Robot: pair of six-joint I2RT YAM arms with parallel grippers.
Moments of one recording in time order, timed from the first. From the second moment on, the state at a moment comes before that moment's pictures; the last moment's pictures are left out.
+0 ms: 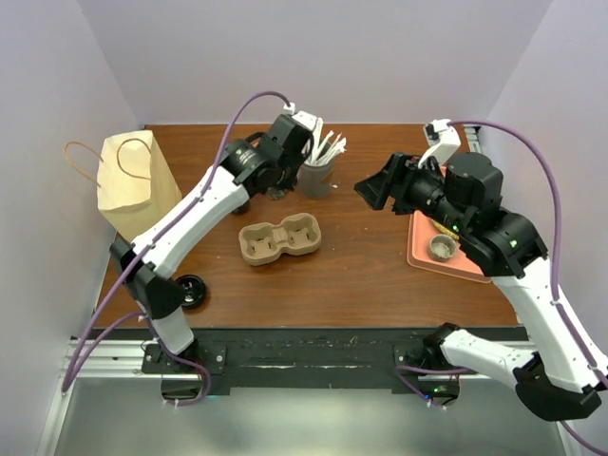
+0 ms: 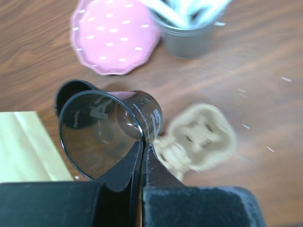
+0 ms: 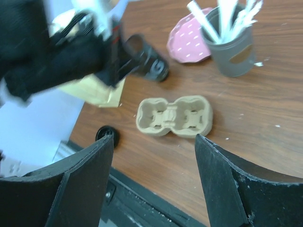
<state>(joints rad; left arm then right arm) -0.72 1.76 1.95 -1.04 -0.42 -0.18 0.58 1.02 1.46 -0.73 -0.03 0.56</state>
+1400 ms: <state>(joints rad) -1.24 1.86 1.60 -1.05 -0.48 -0.64 0.58 0.80 1.55 -0.93 0.17 0.60</state>
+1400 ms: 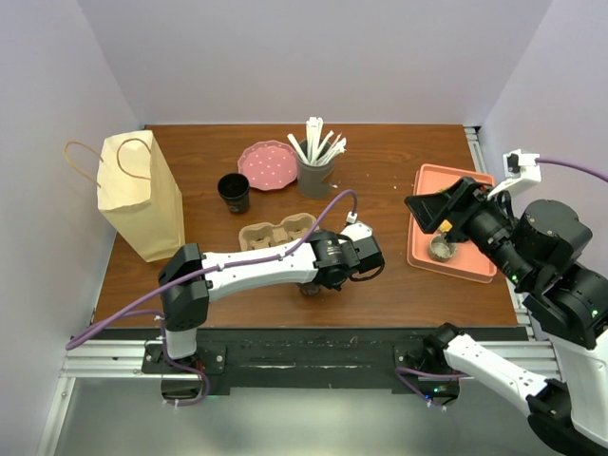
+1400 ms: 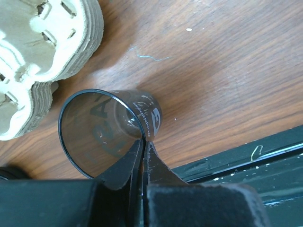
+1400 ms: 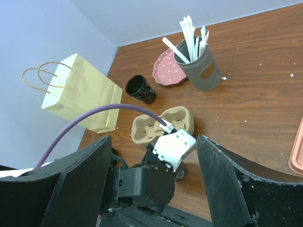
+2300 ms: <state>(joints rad) -1.03 1.74 1.76 -1.16 -0.51 -0.75 0.58 0.80 1.53 -0.93 0.17 0.60</state>
